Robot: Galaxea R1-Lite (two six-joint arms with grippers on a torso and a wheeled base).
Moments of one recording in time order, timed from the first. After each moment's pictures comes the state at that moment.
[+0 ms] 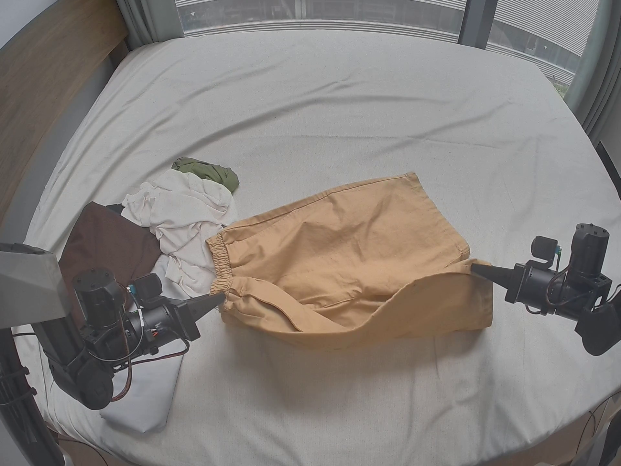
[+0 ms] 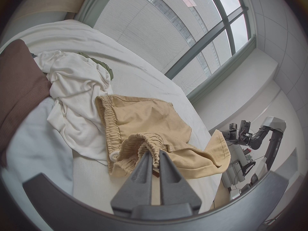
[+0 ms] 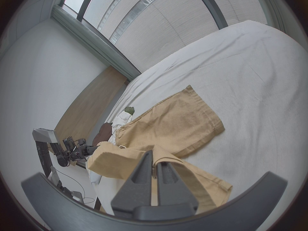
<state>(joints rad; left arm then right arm) -0.21 2.06 -0.32 -1.55 -0.51 -0.41 0.07 1.78 -0.44 -1.08 0.61 0.34</state>
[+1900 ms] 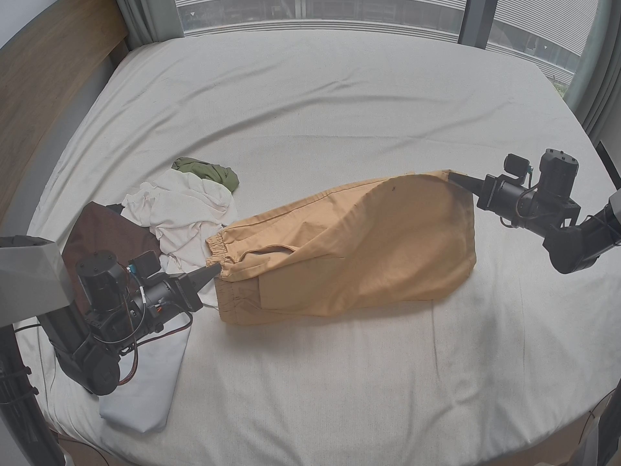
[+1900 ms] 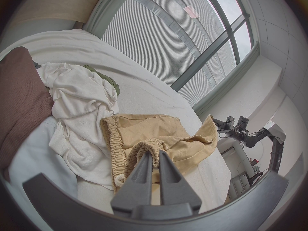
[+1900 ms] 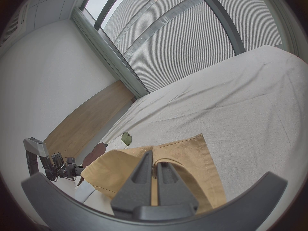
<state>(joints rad) -0.21 2.08 -0.43 -1.55 -0.40 -0.46 0.08 2.02 -1.08 -0.93 0.61 0.33</state>
